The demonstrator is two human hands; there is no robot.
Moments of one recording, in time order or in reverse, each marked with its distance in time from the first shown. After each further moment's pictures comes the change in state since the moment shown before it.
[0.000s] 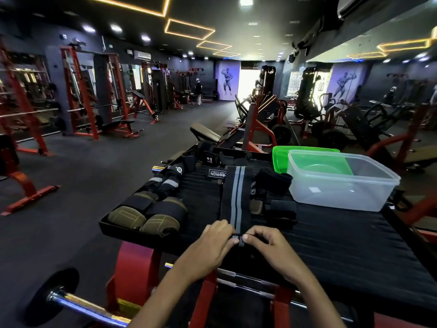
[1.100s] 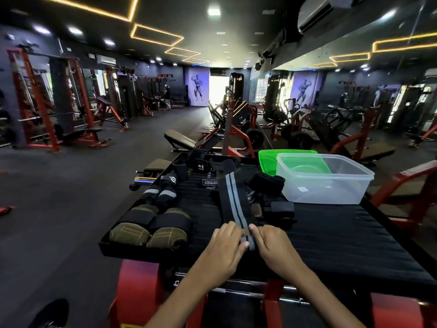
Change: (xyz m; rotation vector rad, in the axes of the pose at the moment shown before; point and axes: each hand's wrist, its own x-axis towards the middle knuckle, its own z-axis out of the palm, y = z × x) left_hand -0.004 -0.002 -0.015 -0.049 0.055 0.104; right_hand 0.011 -0.011 0.028 -0.737 0.239 -0.134
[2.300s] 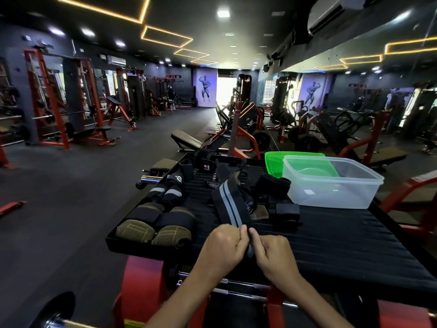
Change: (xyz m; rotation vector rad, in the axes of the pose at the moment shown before) left_hand 0.011 0.002 0.000 0.066 0.543 0.072; right_hand -0.011 -0.020 0.007 0.126 0.248 -0.003
